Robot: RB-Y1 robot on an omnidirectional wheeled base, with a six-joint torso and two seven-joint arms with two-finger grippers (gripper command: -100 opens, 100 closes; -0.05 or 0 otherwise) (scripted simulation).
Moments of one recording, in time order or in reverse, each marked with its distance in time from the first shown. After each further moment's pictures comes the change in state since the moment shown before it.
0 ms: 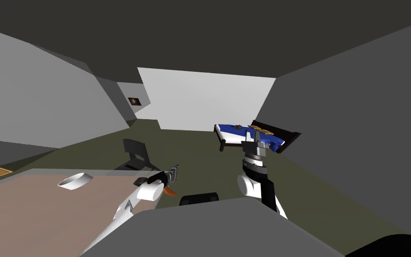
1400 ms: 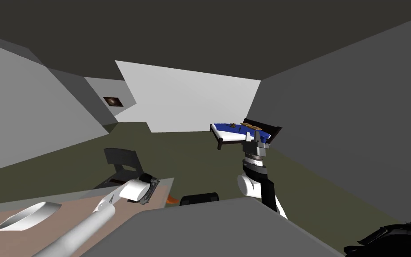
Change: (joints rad) left arm -0.099 0.281 -0.101 0.211 0.017 0.370 0.019; right arm 0.000 0.000 0.000 0.000 0.000 0.000 0.000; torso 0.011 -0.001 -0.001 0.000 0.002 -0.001
